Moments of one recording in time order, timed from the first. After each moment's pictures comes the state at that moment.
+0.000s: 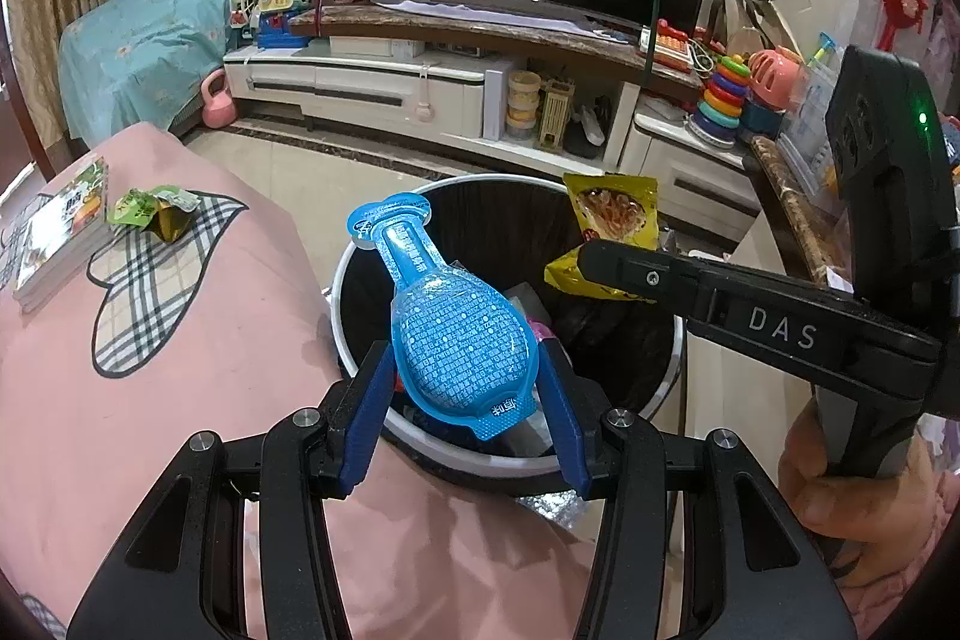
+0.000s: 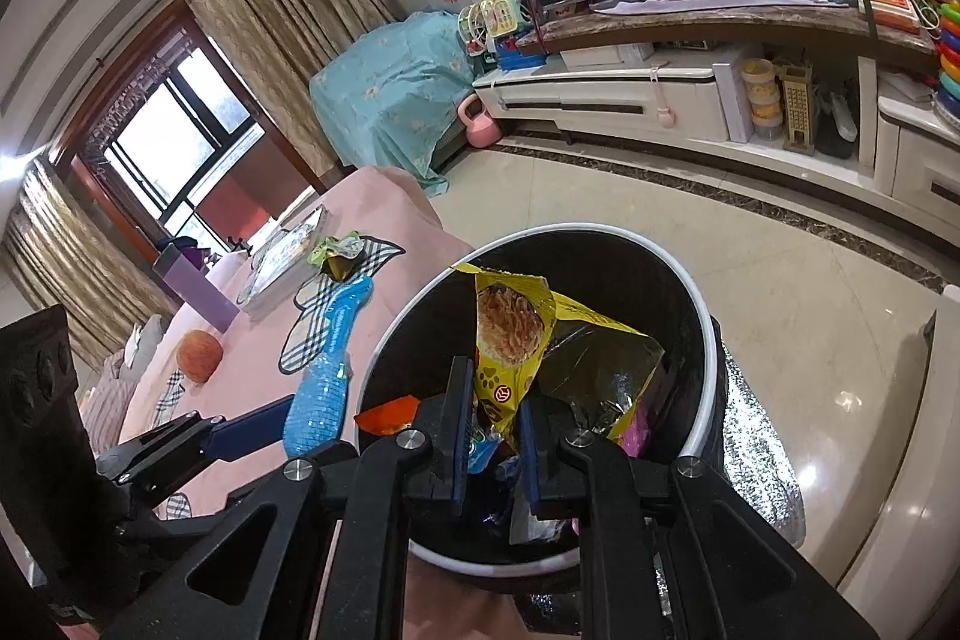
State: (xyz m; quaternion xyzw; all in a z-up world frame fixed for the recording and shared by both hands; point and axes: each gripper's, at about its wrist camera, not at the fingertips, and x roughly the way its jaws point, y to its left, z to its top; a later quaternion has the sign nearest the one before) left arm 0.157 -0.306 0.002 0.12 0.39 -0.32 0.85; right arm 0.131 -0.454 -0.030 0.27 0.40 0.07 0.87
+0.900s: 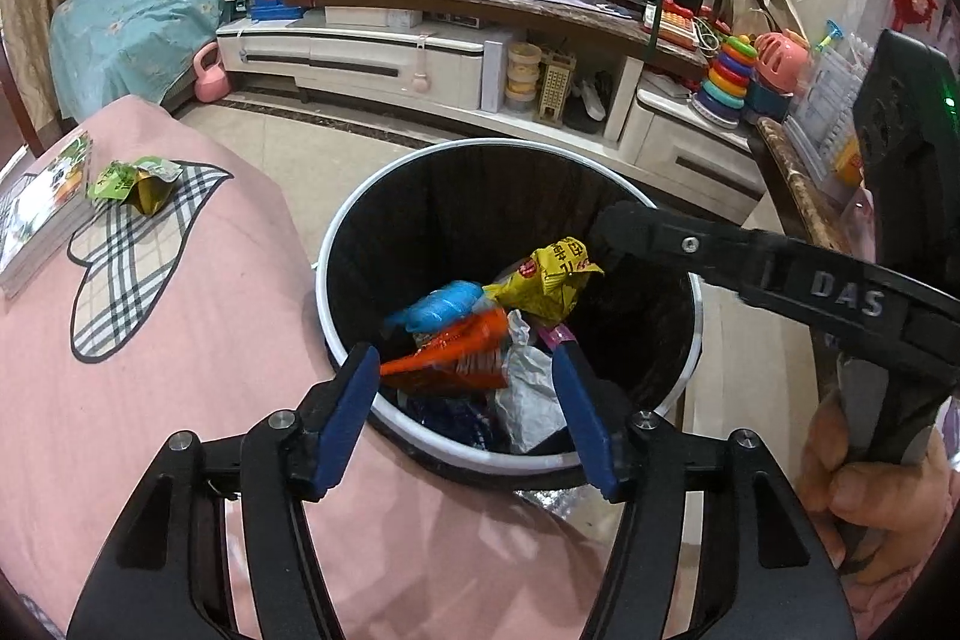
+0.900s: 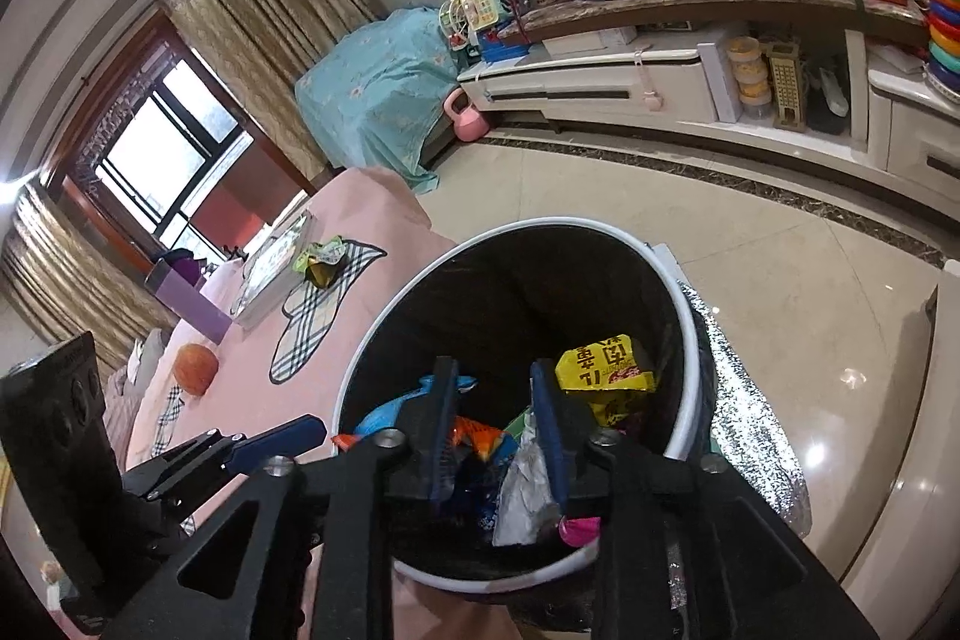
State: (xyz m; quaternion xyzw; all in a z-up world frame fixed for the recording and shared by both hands) left arm 0.164 -0.313 -0.012 0.12 0.42 -0.32 0.84; right arm 0.136 -0.472 -0.041 0.29 0.41 0.06 0.86
